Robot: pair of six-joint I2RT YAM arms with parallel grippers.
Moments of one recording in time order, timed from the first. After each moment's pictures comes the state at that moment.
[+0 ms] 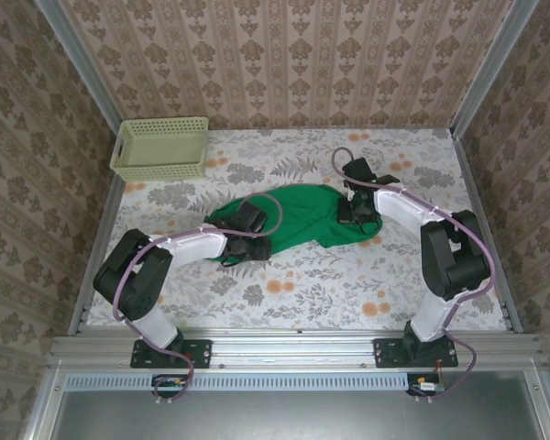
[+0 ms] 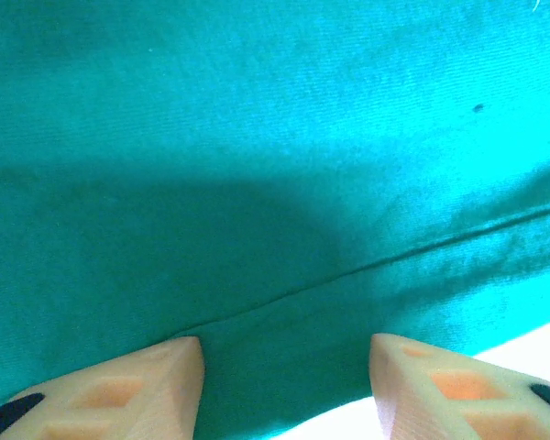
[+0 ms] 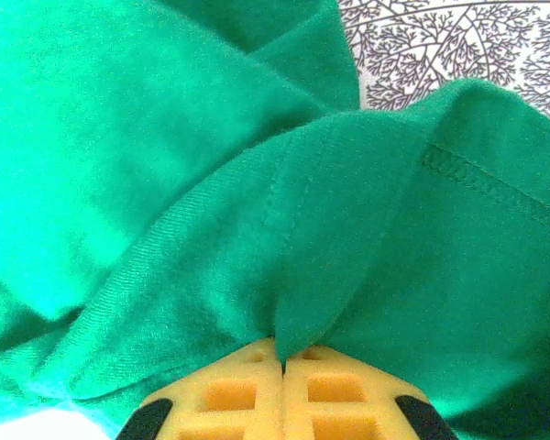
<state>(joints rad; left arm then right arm) -0.70 1.64 0.87 -0.38 0.01 -0.54 0.32 1.74 1.21 -0.70 0.02 0.34</state>
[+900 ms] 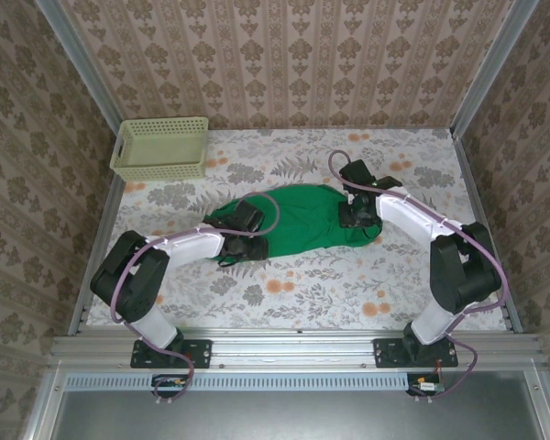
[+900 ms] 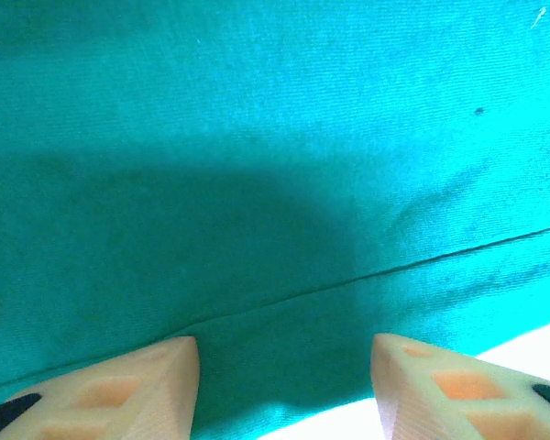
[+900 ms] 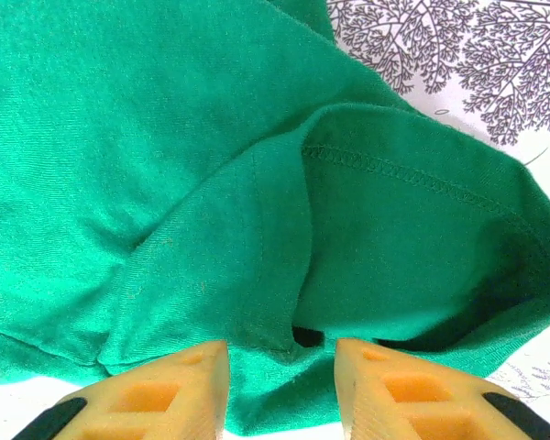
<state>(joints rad) -0.69 1.63 0.86 -0.40 0.01 -0.54 0.35 1.65 1.19 -0.77 0.09 0.31</state>
